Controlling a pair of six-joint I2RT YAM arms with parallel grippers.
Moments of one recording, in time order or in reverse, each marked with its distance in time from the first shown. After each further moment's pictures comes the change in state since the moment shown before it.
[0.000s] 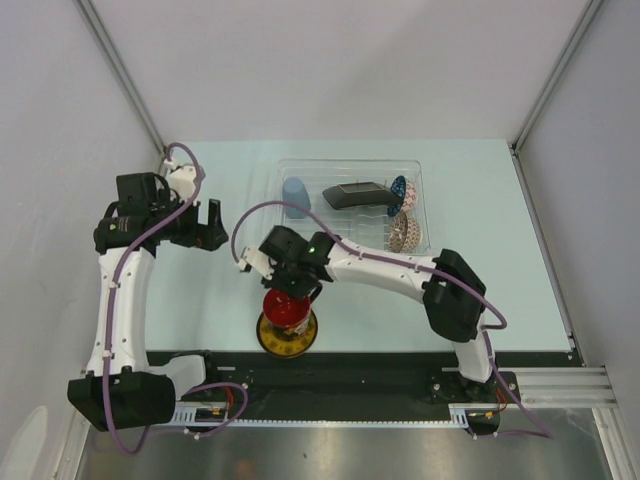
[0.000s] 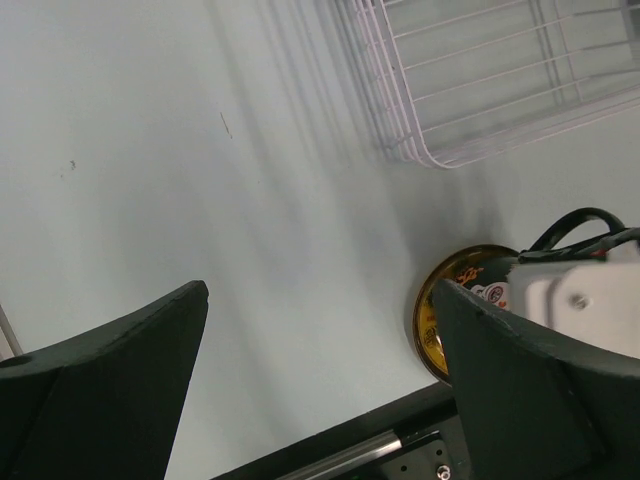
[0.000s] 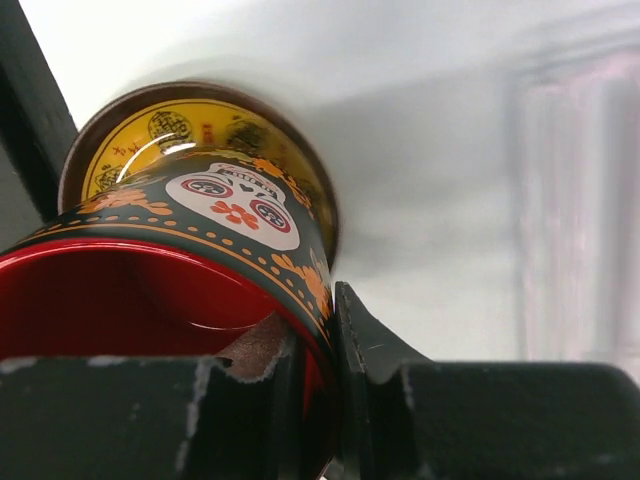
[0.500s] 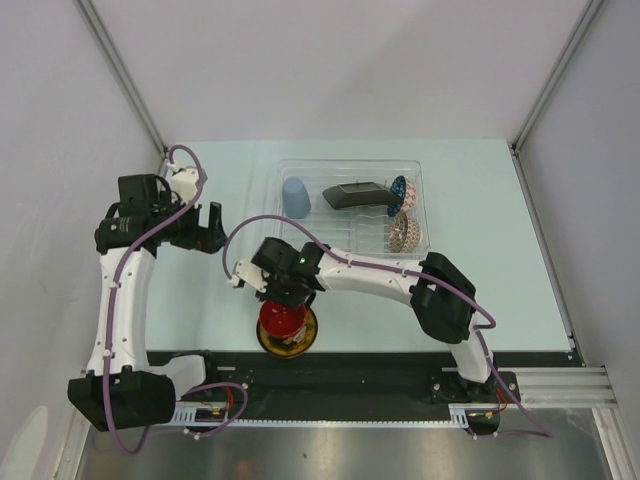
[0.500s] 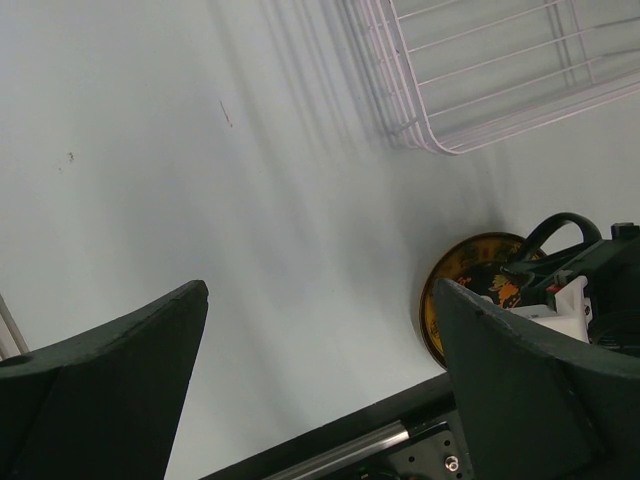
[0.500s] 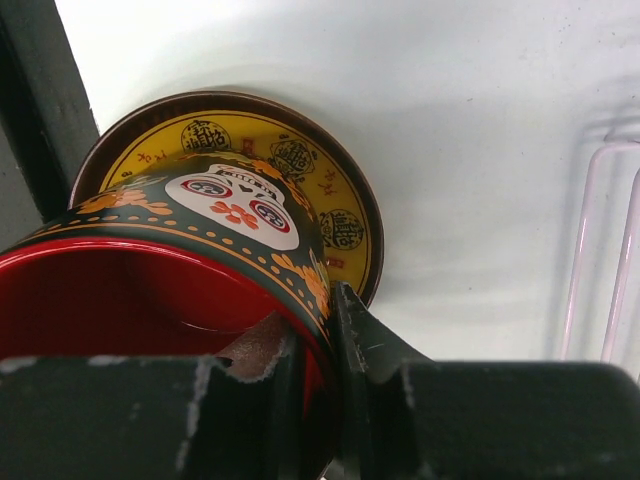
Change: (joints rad) left arm 0.000 0.000 -0.006 -0.012 -0.005 0.026; right arm 0.035 0.045 0.000 0.025 -0.020 -0.053
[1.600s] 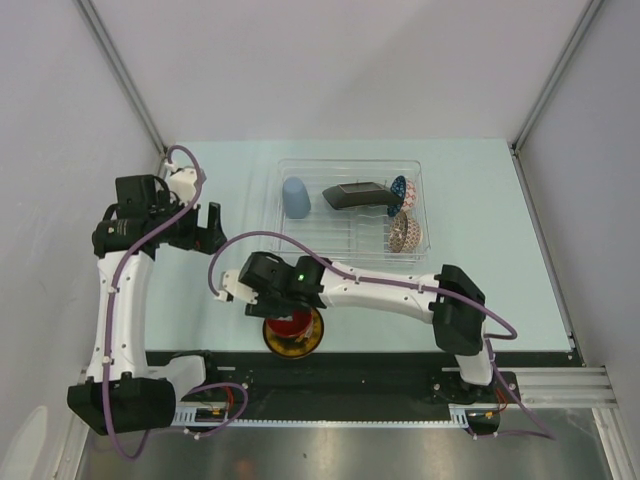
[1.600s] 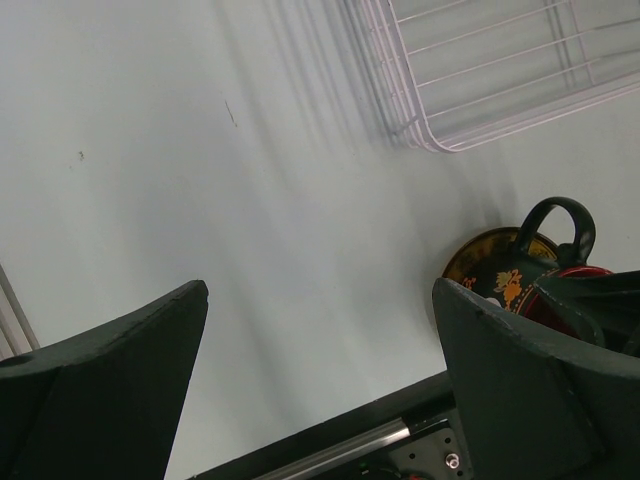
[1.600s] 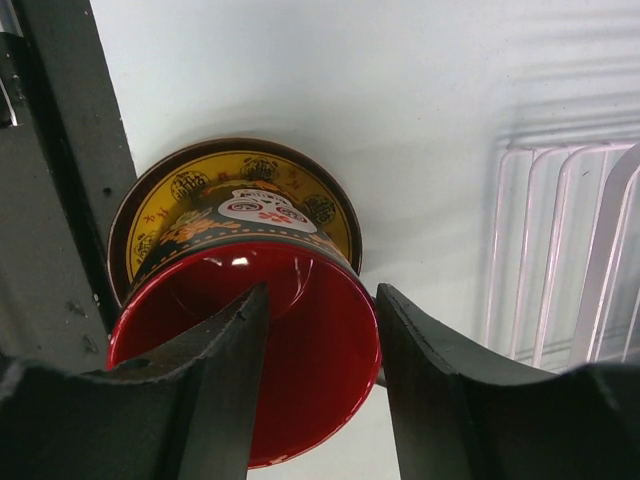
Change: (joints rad) left arm -0.005 -0.021 0.014 -0.018 -0.013 0.001; right arm 0.129 -0.085 0.043 -0.048 0.222 -0.016
